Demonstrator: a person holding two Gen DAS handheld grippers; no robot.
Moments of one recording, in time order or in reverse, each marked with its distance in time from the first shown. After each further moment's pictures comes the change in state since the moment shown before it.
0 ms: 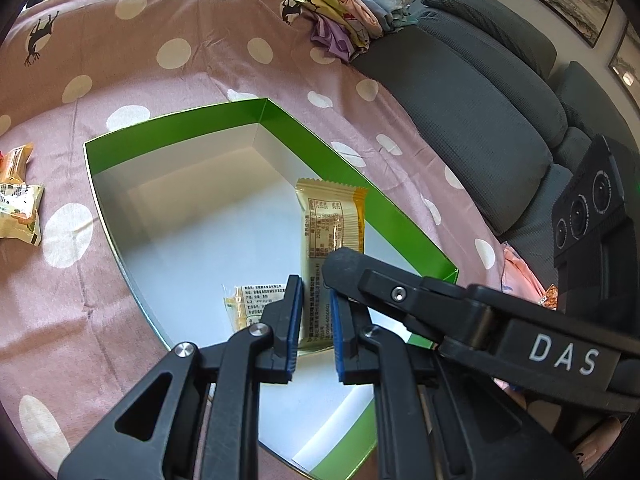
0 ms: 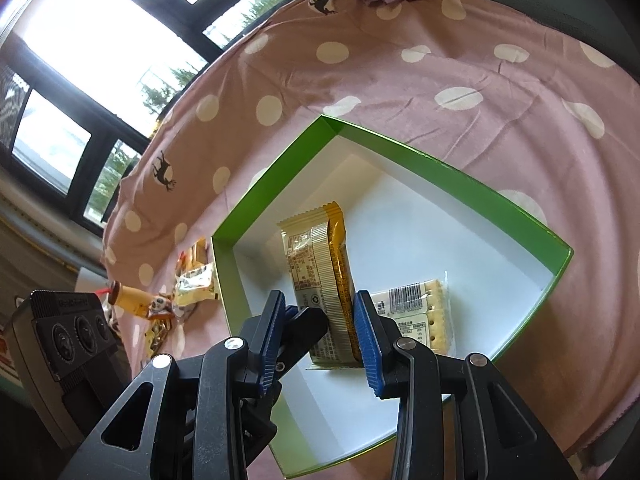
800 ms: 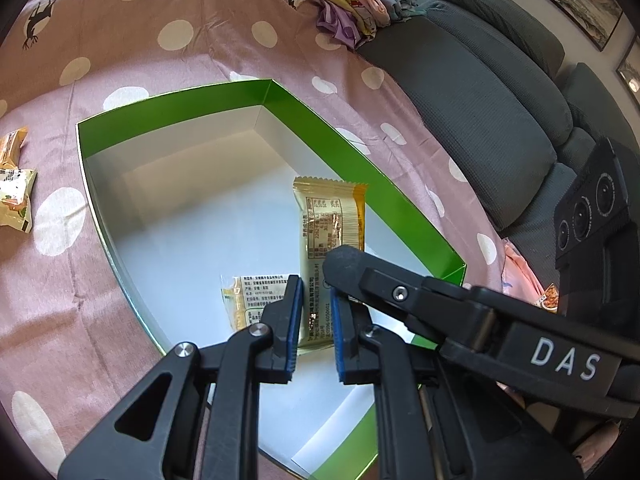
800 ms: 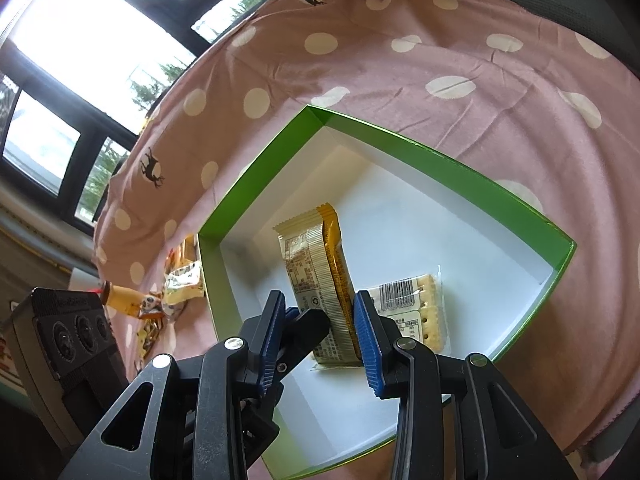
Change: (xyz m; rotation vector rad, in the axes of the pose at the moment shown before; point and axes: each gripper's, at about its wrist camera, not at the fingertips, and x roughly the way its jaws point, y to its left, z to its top) left arm 0.012 0.008 0.000 -0.027 0.050 -0.011; right arm 0.008 -0.005 0.001 0.019 0.025 -0.024
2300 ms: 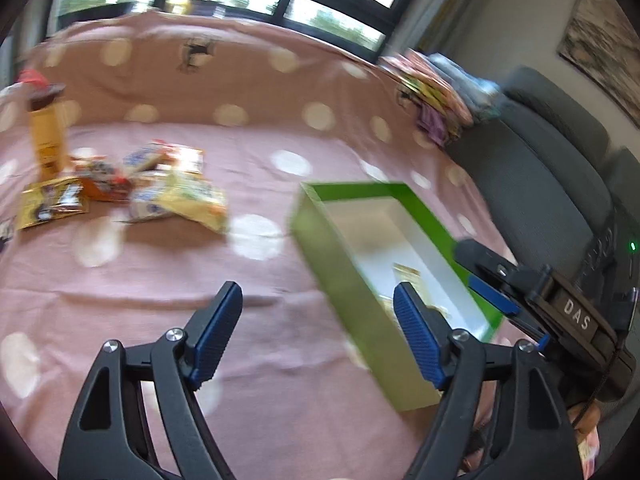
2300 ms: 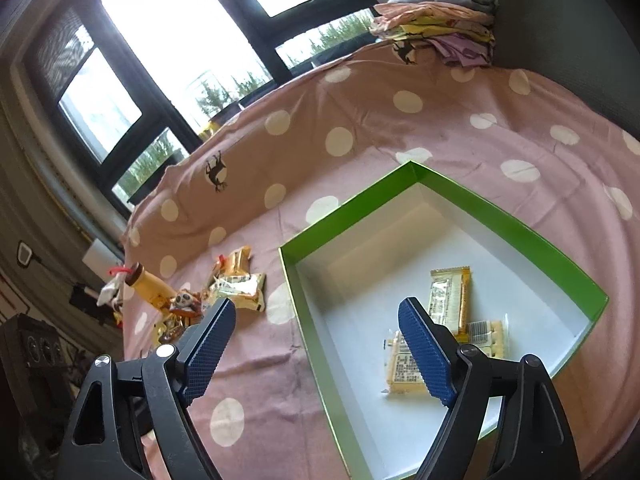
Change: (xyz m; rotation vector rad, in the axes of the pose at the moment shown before) left arm -0.162 0.083 -0.048 -0.209 -0.319 0.292; right arm -0.017 0.077 -0.023 -0.263 -0.179 0.060
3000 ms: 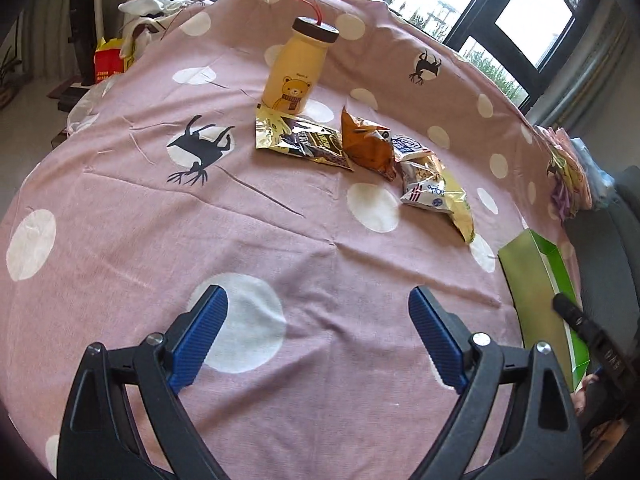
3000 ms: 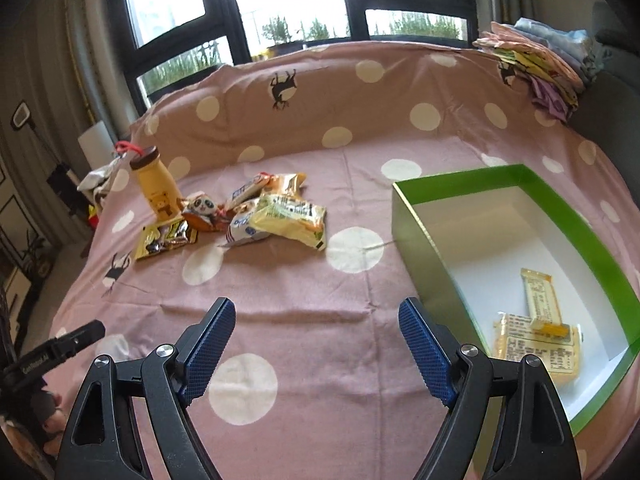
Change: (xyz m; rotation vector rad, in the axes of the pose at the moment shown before) left arm -0.067 0.202 -0.051 -0.316 -0.021 0.280; right arm 0.059 0.118 -0.071 -0.372 0.106 -0.081
